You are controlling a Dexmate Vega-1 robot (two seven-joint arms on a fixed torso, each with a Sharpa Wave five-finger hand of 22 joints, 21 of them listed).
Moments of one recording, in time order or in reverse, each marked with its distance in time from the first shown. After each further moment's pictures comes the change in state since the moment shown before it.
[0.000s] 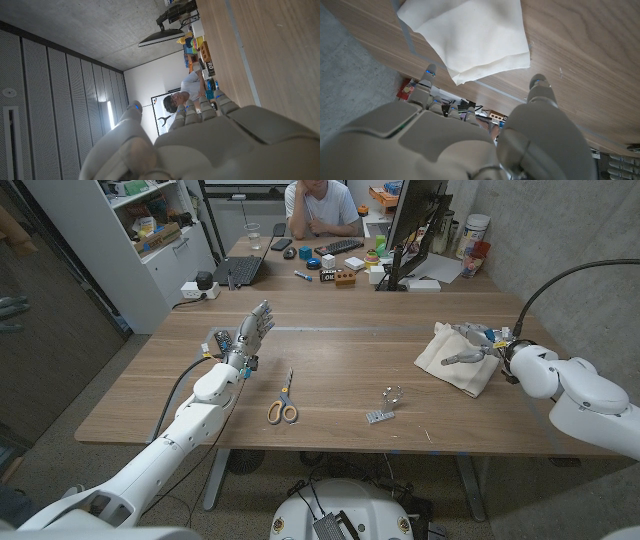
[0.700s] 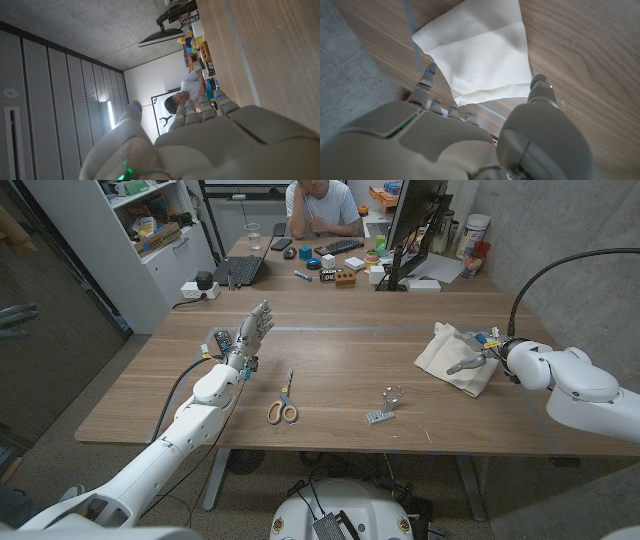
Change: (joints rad) left arm 0.019 0.009 -0.003 -0.031 0.004 0.008 0.017; left_hand 0.000 0.000 0.000 -0.008 0.000 0.000 0.000 0.000 0.002 0.000 0.000 0.000 0.004 0.000 0.000 0.000 0.000 -0.003 0.003 0.000 0.000; right arm 0.162 -0.116 -0.213 -0.005 -0.002 -0.114 0.098; right_hand 0.000 0.000 -0.016 0.000 0.019 -0.033 0.005 0.000 0.000 0.001 0.007 0.000 -0.003 -0.018 0.000 -0.004 0.000 0.016 0.001 0.000 0.000
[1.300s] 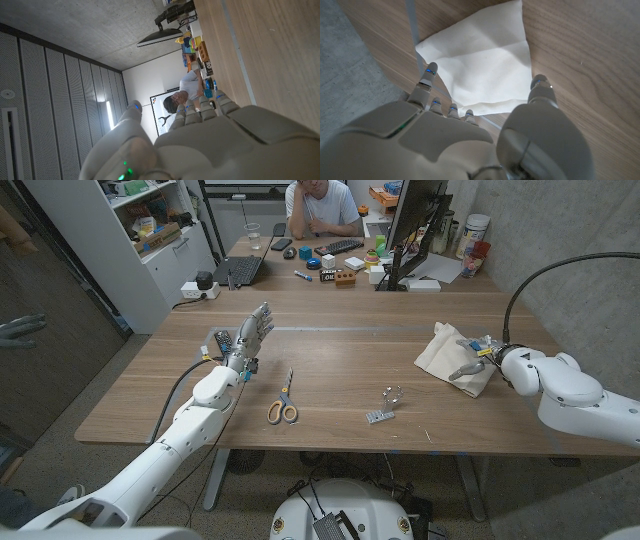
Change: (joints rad) left arm 0.020 0.009 -0.004 -0.028 0.004 0.012 0.022; left_hand 0.000 0.000 0.000 0.000 0.000 0.000 0.000 0.000 0.000 0.000 0.000 0.000 0.001 0.003 0.003 0.000 0.000 -0.004 0.004 0.000 0.000; right arm 0.123 -0.014 -0.185 0.023 -0.039 -0.062 0.005; right_hand 0.000 0.000 -0.011 0.003 0.008 -0.005 0.005 0.000 0.000 -0.004 0.004 0.000 0.000 -0.004 0.004 0.000 -0.005 0.009 -0.002 -0.004 0.000
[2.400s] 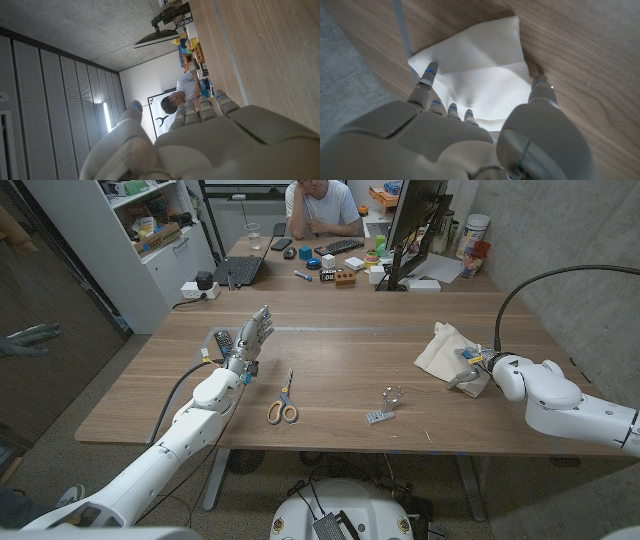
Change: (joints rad) left arm 0.015 0.009 0.002 -0.021 0.009 0.019 0.019; left_hand -0.004 0.004 0.000 0.000 0.000 0.002 -0.002 0.000 0.000 0.000 0.000 0.000 0.000 0.000 0.000 0.004 0.000 0.004 0.004 0.000 0.000; right arm 0.115 0.043 -0.160 0.079 -0.018 -0.018 -0.006; right_hand 0.000 0.000 -0.017 0.000 0.007 0.000 0.011 0.009 0.000 0.005 0.006 0.010 0.000 -0.003 -0.004 0.008 0.000 0.009 0.002 0.000 0.000
